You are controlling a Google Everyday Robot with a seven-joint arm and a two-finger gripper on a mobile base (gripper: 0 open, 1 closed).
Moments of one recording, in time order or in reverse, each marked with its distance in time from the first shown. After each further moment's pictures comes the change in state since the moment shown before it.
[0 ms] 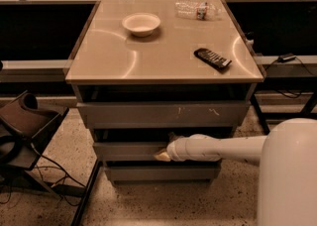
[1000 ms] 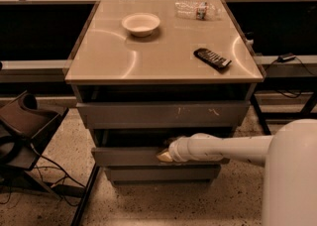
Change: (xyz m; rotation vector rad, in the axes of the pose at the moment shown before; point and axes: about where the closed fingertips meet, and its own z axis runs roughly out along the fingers) arm -0.008 -0.005 -0.014 0.000 0.000 -0.001
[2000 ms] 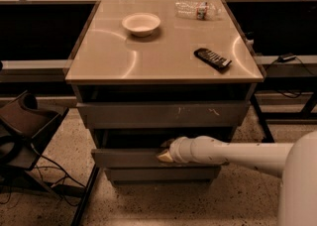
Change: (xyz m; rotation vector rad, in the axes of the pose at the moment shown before) arm 0.000 0.004 -0.012 0.012 -0.049 -0.051
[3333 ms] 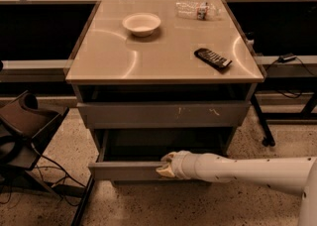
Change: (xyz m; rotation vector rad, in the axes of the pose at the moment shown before) arm 0.014 0.048 -0.024 0.002 -0.021 -0.013
